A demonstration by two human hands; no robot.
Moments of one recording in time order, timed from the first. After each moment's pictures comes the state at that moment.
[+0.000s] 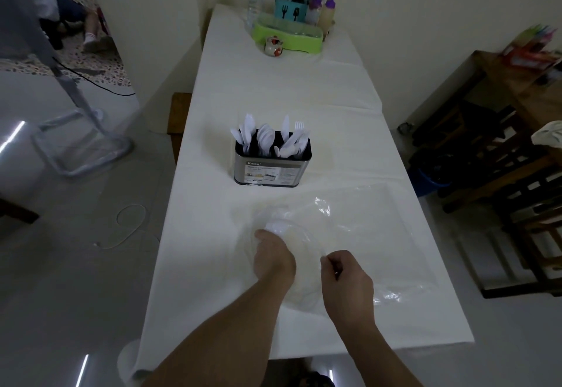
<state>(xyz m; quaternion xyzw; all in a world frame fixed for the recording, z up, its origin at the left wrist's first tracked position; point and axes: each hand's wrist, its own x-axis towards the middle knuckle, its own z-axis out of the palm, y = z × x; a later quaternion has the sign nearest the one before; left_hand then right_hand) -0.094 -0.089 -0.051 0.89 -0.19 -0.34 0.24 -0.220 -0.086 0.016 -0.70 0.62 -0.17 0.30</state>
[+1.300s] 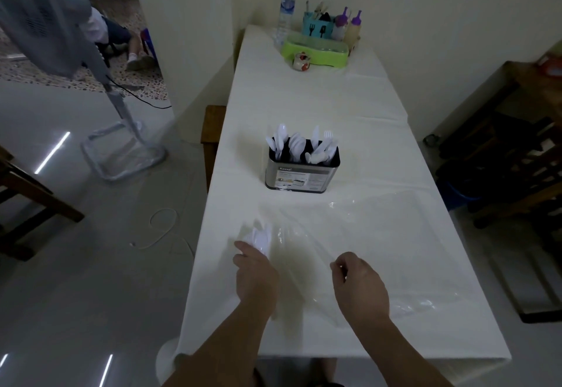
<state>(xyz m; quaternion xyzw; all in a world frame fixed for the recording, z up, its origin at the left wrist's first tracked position) -0.053 -0.002 -0.069 0.94 -0.21 -0.23 0.10 -0.205 -0.077 0.002 -0.82 0.54 -0.08 0.18</state>
